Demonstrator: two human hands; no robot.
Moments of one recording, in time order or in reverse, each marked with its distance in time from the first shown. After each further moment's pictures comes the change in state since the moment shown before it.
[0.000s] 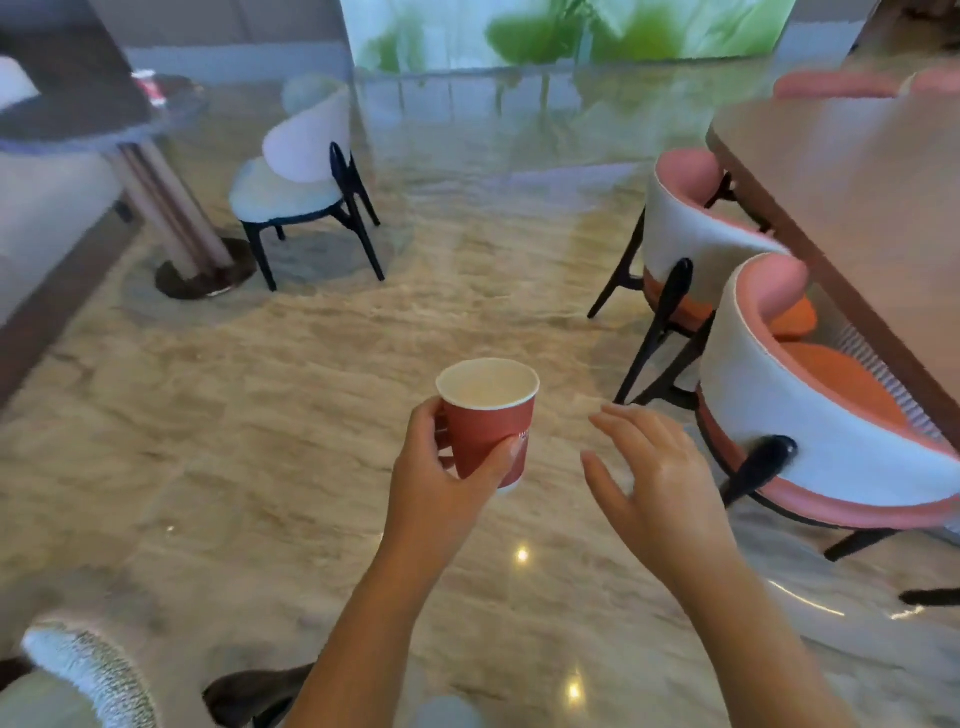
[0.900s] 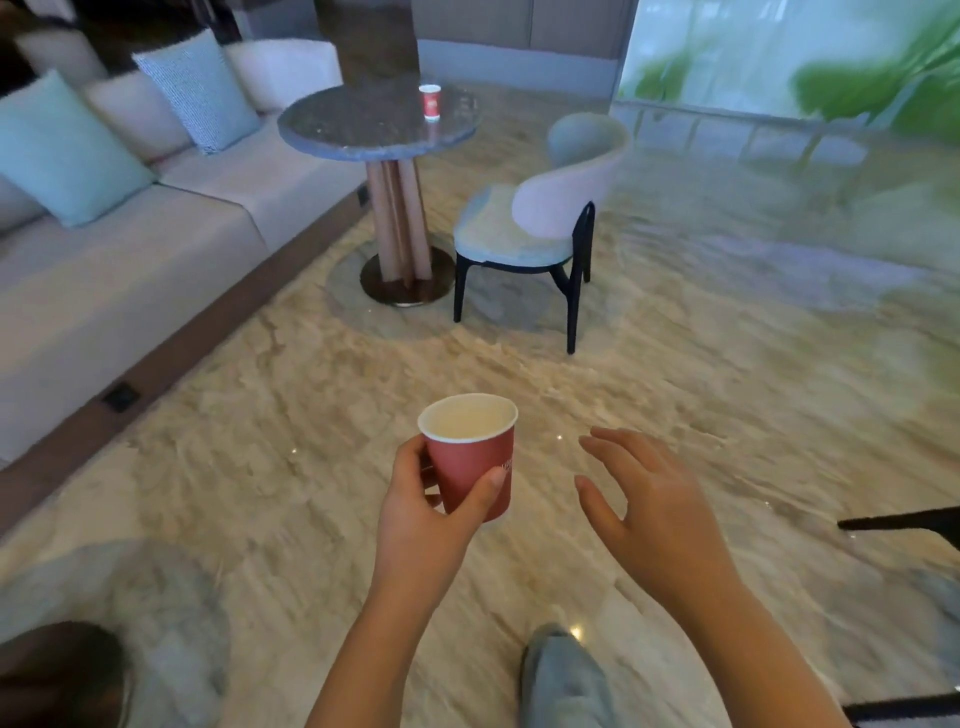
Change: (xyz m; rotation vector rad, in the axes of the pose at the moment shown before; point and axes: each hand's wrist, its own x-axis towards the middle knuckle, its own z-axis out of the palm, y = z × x) left_hand 0.415 -0.081 -0.247 0.036 0.555 -0.163; right_hand 0.464 -0.204 0.286 0.154 -0.256 -0.470
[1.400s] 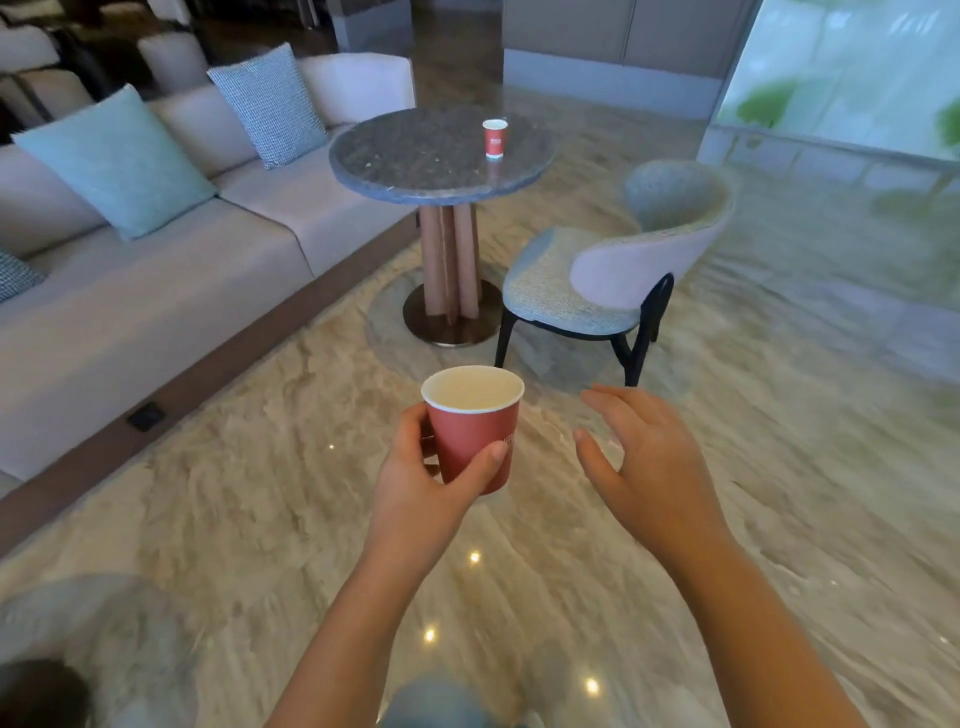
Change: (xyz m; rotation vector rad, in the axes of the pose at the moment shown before) left_hand 0.280 0.045 0.075 0.075 0.141 0.015; right_hand 0.324 0.079 0.049 0.062 0.015 -0.155
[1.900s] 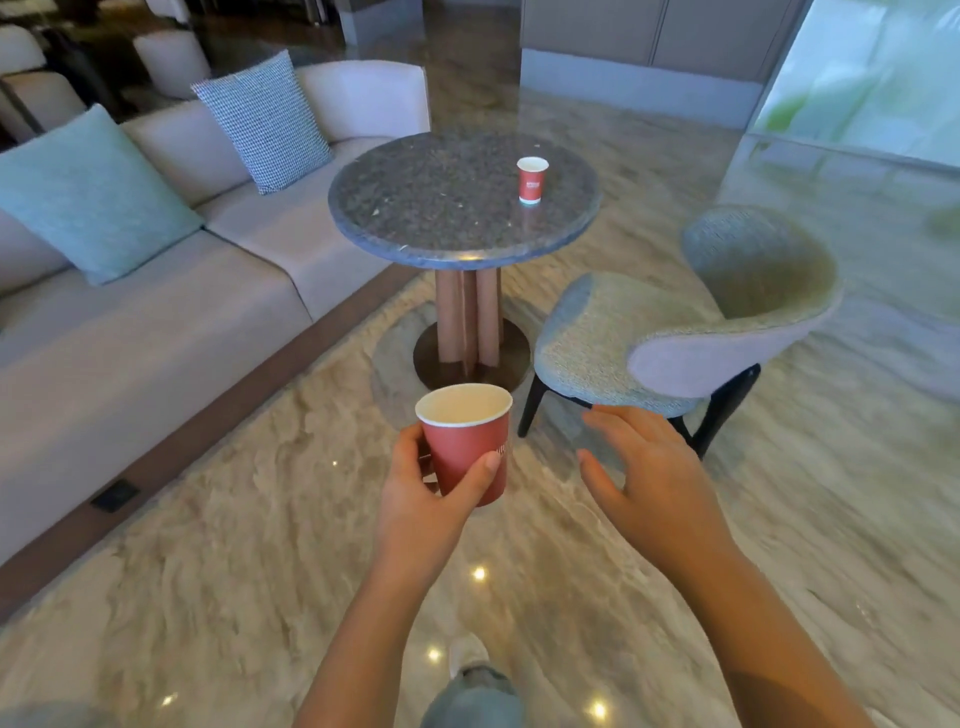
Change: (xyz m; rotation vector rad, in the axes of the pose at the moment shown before) left_hand 0.322 -0.030 0.011 -0.037 0.058 -0.091; right_hand 0.296 0.030 0.133 0.009 -0.082 -0.020
